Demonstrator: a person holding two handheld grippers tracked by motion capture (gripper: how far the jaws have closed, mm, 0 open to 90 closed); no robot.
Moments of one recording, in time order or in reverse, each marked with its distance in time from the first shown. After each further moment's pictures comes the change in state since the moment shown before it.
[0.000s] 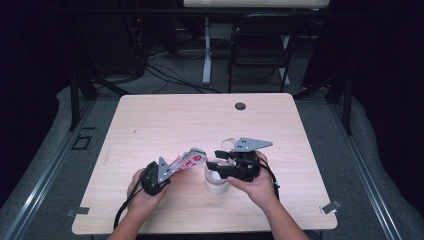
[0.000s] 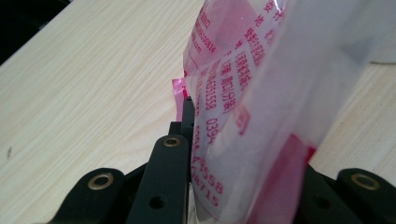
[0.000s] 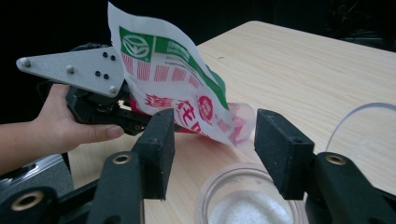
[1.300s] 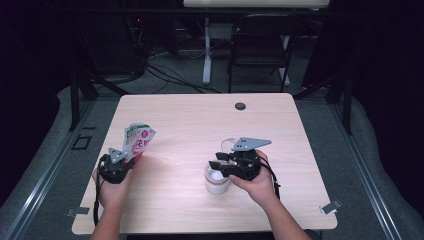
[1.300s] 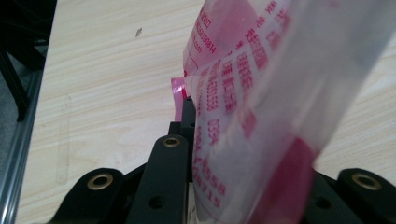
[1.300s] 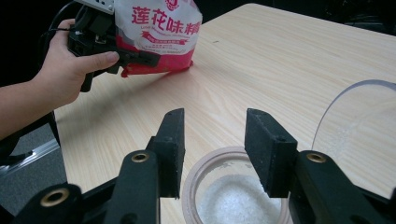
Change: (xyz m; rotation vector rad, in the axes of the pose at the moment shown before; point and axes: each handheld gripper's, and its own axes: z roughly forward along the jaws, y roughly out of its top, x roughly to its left) left arm 0.087 -0.068 -0.014 0.043 0.211 -0.488; right arm -0.007 -0.003 0.002 0.065 -0.009 -0.002
